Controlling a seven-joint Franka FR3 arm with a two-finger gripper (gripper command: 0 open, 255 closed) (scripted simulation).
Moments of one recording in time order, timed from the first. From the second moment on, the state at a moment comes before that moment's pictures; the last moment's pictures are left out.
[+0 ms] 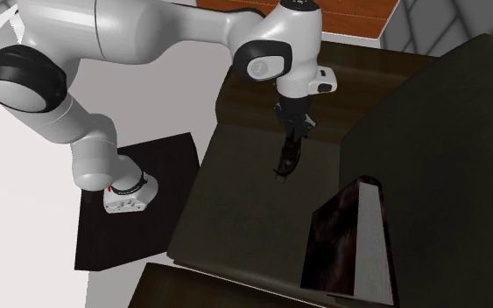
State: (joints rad) arm 0.03 0.00 -0.20 -1.85 -0.15 1.97 -0.60
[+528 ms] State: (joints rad) arm 0.03 0.00 -0.19 -1.74 -0.14 1.86 -0.62
